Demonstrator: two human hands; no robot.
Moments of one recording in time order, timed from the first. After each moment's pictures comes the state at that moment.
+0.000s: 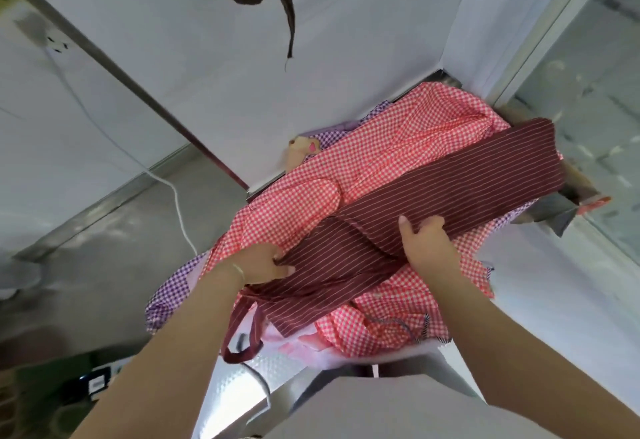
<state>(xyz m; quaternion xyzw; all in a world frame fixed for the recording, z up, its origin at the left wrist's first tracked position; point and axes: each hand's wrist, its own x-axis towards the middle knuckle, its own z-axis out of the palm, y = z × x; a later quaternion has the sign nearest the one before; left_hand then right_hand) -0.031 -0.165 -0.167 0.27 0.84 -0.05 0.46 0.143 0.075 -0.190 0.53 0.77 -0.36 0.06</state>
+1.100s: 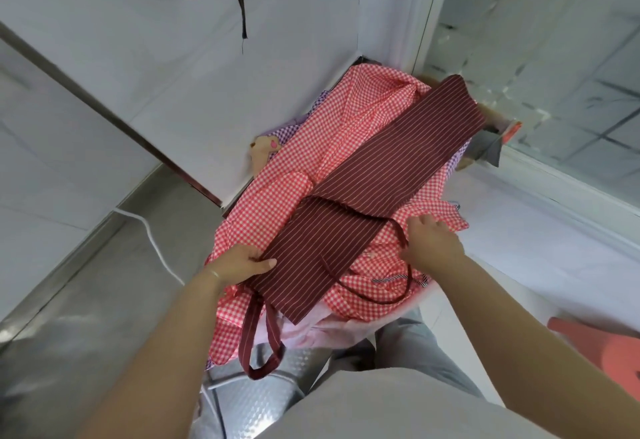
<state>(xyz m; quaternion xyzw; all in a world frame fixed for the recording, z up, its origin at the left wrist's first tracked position) -0.061 -0.199 -0.184 0.30 0.82 0.09 0.49 0.213 0.010 -0.170 0.45 0.85 -0.17 0.21</state>
